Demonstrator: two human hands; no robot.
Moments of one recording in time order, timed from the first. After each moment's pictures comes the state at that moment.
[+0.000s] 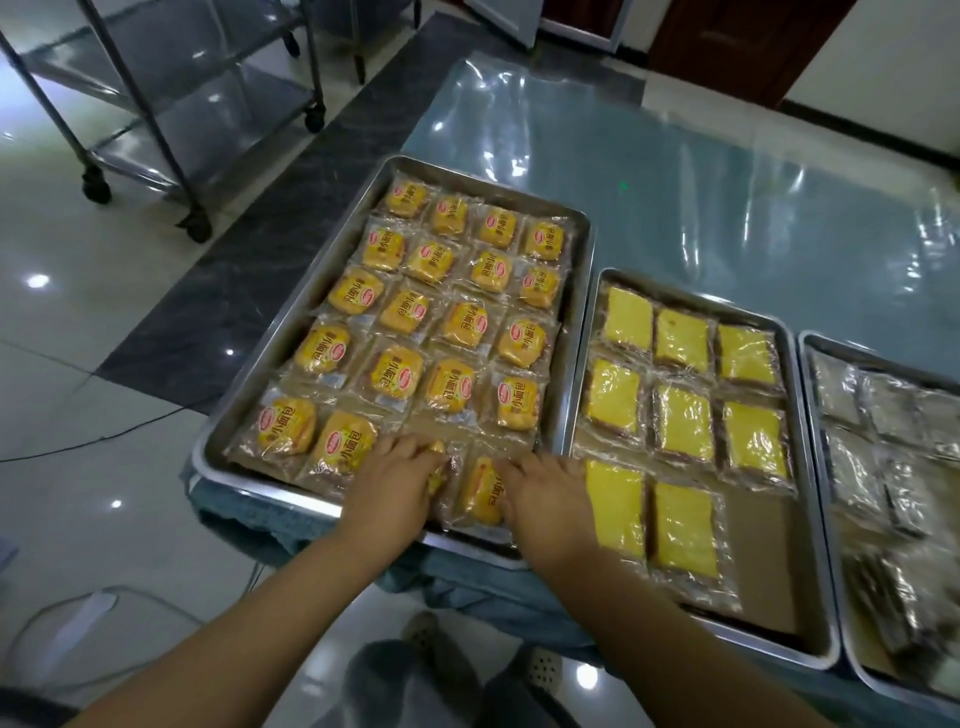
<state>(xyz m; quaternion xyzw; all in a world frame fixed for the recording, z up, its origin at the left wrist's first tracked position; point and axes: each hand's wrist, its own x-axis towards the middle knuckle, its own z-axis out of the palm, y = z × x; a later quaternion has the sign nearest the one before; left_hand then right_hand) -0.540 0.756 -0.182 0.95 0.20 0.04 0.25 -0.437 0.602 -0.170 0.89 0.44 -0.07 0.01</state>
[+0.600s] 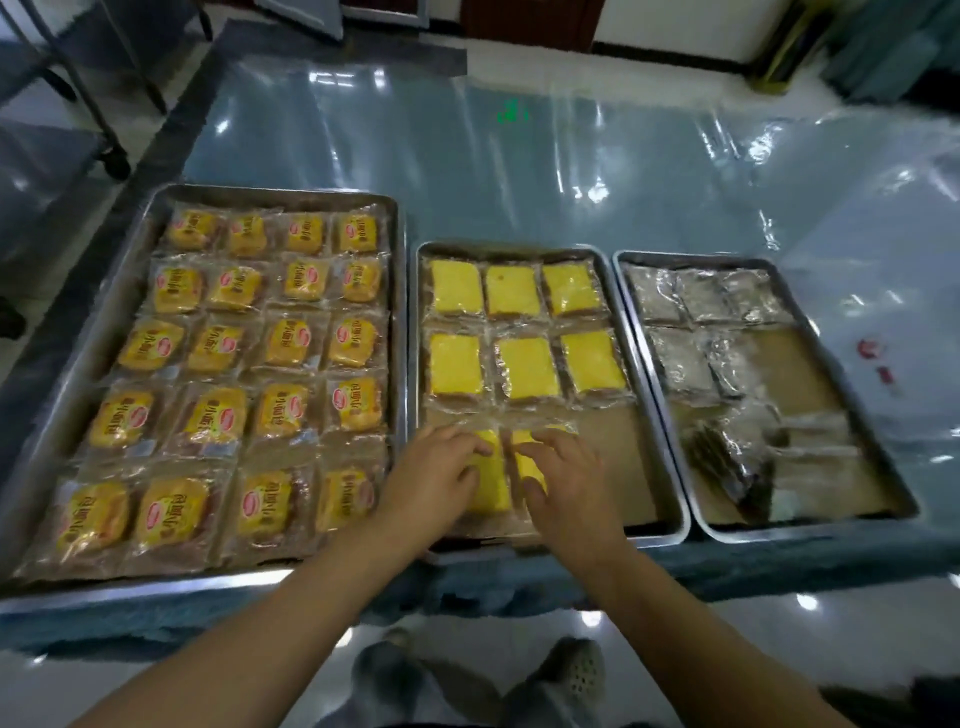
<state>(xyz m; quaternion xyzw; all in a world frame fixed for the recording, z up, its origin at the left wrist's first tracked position) -0.434 0.612 -0.148 0.93 -0.01 0.02 0.36 -0.408 0.443 -0.133 0.95 0.22 0.00 -0.20</state>
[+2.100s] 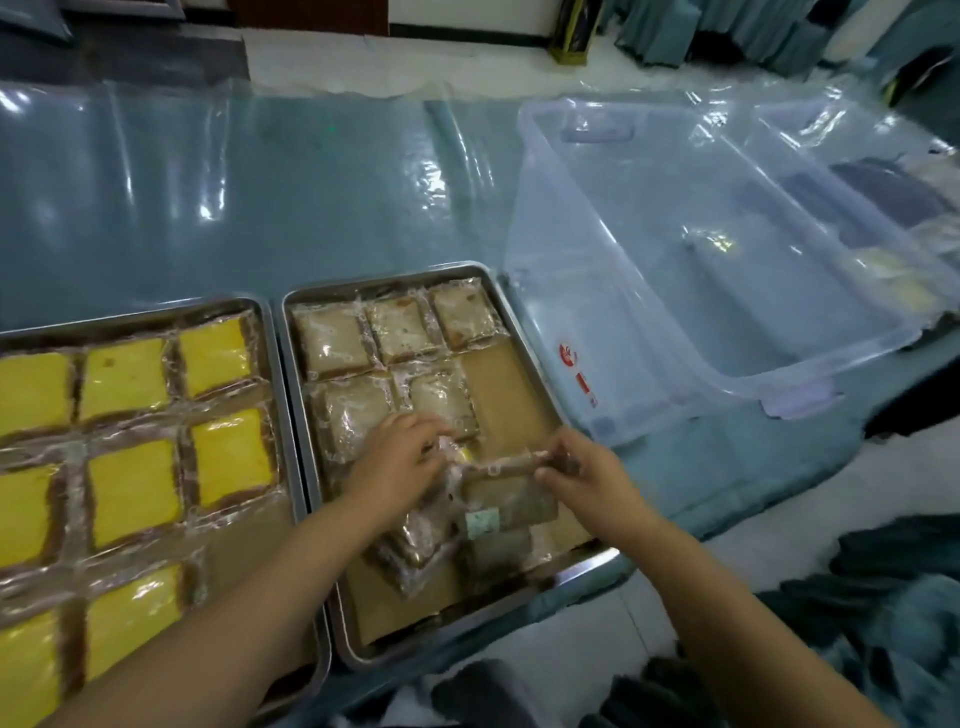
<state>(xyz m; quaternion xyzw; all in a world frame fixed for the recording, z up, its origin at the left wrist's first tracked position) -0.197 0.274 -0.163 0.92 -0.09 -0.06 0.39 -0.222 0.045 -0.106 0.90 -0.01 -0.15 -0.40</state>
